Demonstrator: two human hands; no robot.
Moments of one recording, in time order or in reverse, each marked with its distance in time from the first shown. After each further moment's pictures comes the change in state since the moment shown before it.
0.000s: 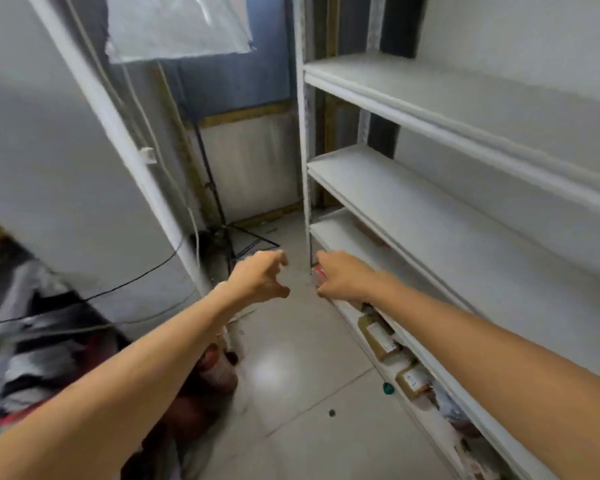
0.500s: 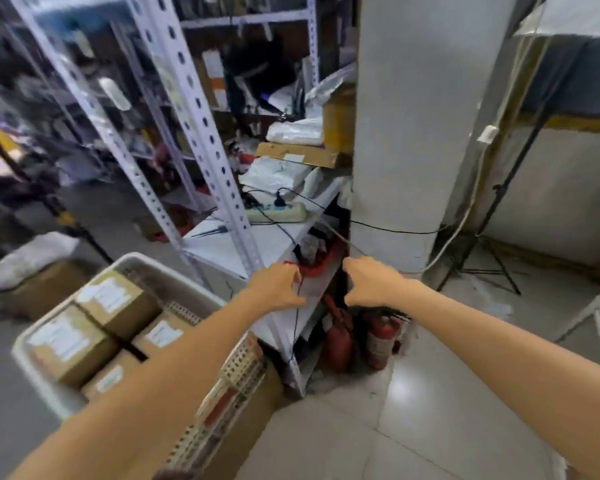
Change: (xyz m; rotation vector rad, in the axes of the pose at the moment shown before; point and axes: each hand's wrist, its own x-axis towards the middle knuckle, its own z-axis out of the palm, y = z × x) left_hand -0.323 -0.180 -0.006 -0.090 0.111 -0.897; right_hand 0.009 -0.311 0.088 -0.237 -0.272 -0.923
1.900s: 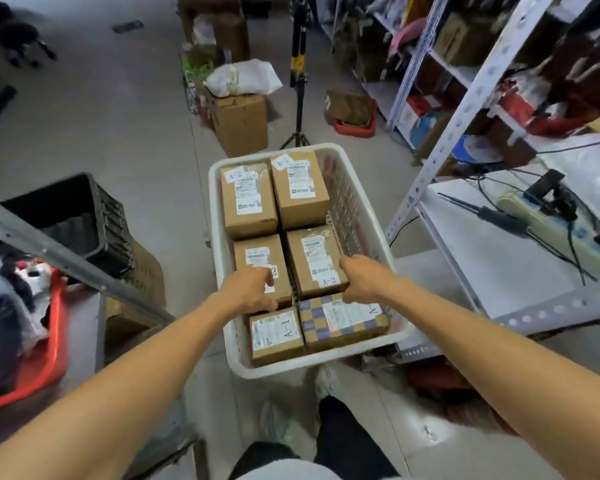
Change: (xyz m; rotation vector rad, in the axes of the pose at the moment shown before) left_hand -0.207 -0.348 0.117 -0.482 -0.054 -0.894; right_hand 0.236 -0.348 0.174 -0.382 -0.431 -0.623
